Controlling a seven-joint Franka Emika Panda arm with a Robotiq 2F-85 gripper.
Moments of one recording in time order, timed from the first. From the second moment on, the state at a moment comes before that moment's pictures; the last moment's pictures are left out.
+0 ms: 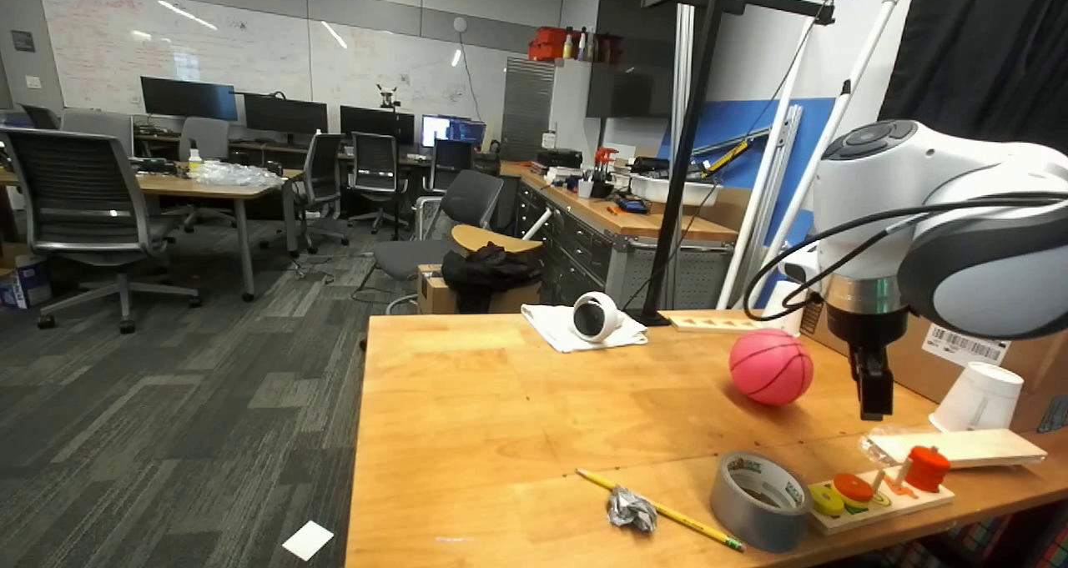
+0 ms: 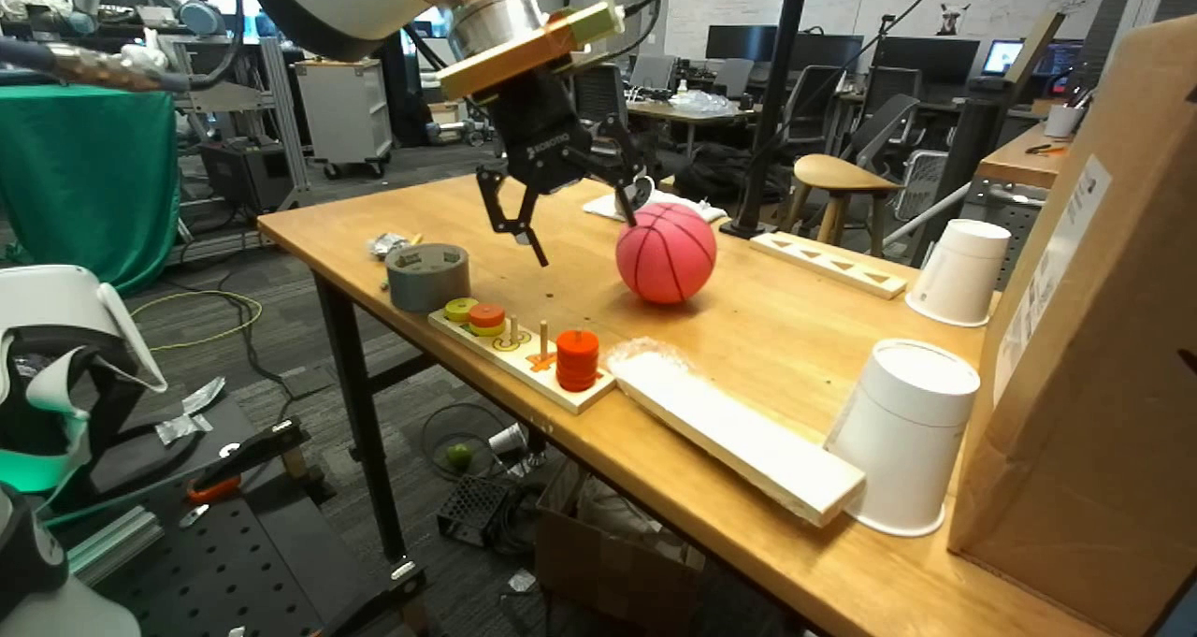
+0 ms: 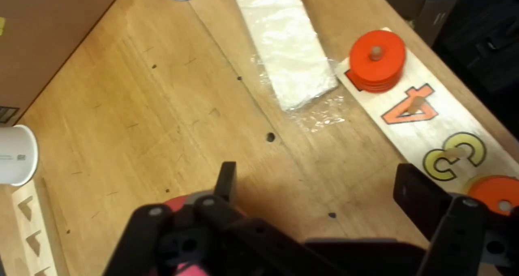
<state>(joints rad) 0.04 -0.18 0.05 -2.52 -0.74 2.26 -0.31</state>
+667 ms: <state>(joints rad) 0.18 -0.47 0.15 -2.76 -0.74 2.36 -0.22</state>
